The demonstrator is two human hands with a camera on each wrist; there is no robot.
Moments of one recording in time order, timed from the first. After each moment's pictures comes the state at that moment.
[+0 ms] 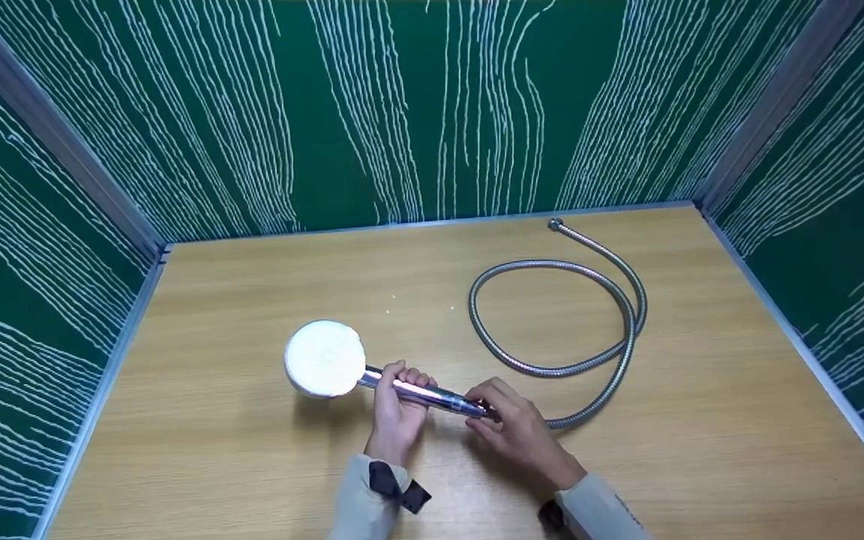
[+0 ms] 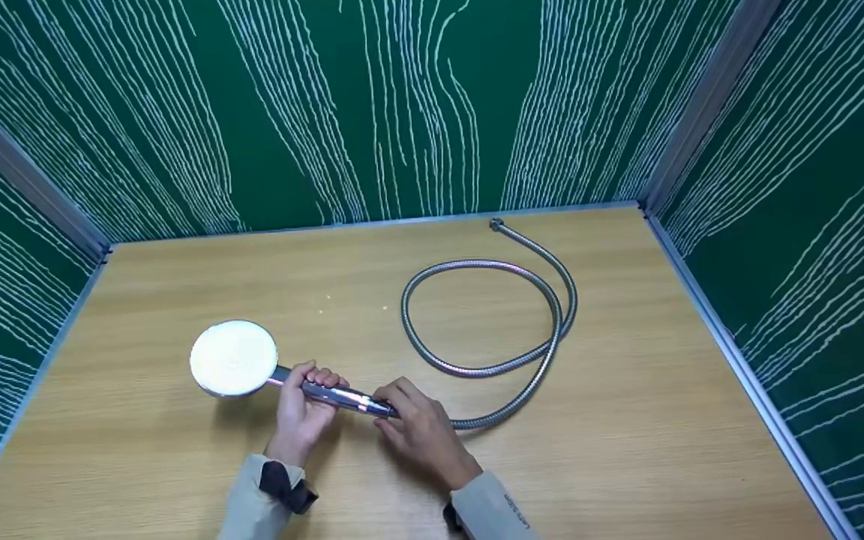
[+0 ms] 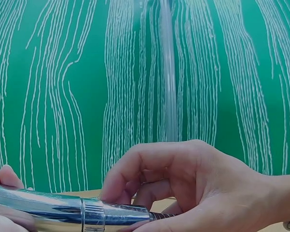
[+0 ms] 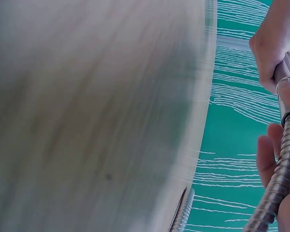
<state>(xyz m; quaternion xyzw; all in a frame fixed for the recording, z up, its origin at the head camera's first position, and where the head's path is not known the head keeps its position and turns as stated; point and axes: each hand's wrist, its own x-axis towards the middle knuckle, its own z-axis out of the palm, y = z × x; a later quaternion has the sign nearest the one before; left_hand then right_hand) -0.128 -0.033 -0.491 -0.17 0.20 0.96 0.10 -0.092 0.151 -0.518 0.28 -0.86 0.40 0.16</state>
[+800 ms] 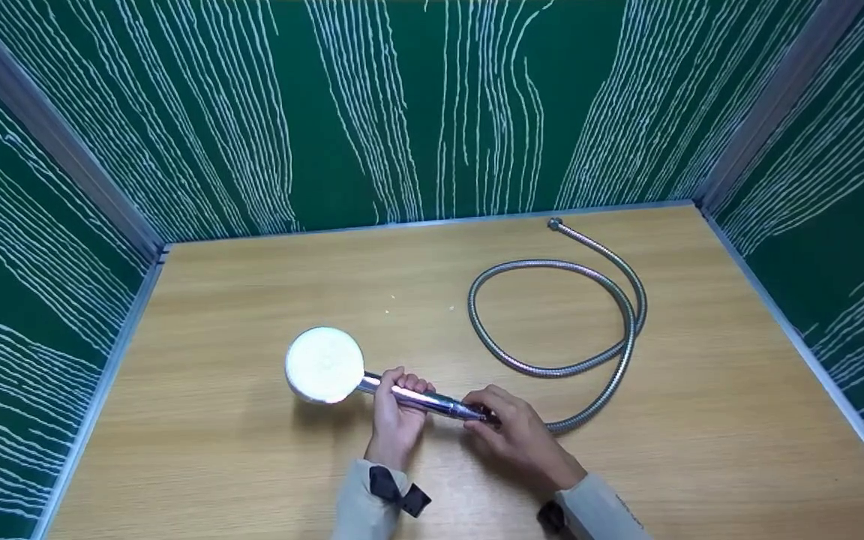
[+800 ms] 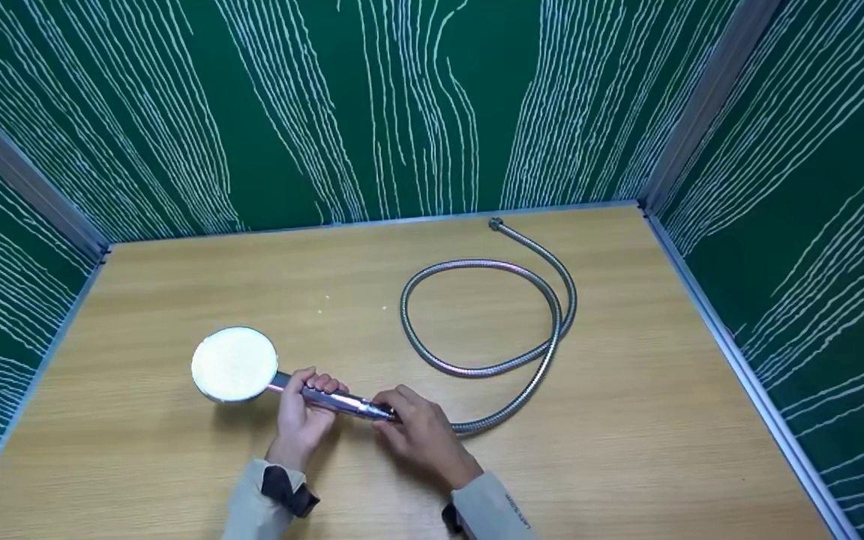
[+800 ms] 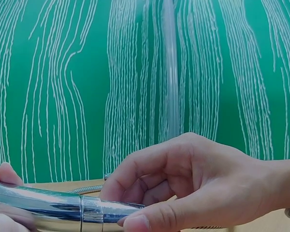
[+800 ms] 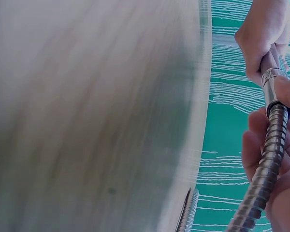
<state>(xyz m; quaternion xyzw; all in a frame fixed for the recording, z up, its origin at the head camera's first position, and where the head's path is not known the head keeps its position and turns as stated) -0.127 -0.034 -0.503 -0.18 0.21 0.96 0.10 -0.090 0.153 -0.516 0.26 -0.88 0.40 0.08</state>
